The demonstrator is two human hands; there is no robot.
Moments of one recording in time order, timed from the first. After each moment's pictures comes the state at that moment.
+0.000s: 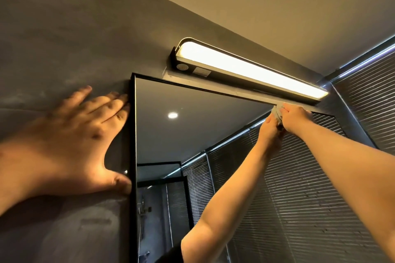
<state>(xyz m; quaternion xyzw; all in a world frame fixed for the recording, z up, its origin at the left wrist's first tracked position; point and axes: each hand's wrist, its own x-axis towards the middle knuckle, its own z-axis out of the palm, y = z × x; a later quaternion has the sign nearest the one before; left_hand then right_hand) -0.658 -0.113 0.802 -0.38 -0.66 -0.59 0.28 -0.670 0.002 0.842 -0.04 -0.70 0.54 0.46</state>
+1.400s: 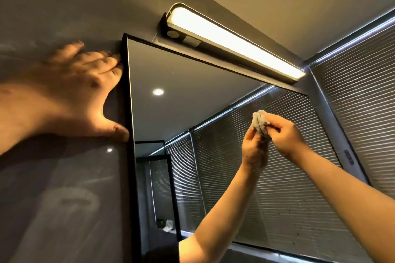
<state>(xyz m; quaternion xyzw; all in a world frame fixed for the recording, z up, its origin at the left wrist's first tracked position) -0.671 -0.120 0.683 -0.48 -0.40 -0.77 0.12 -0.608 -0.022 0.683 0.30 -0.64 0.49 0.51</state>
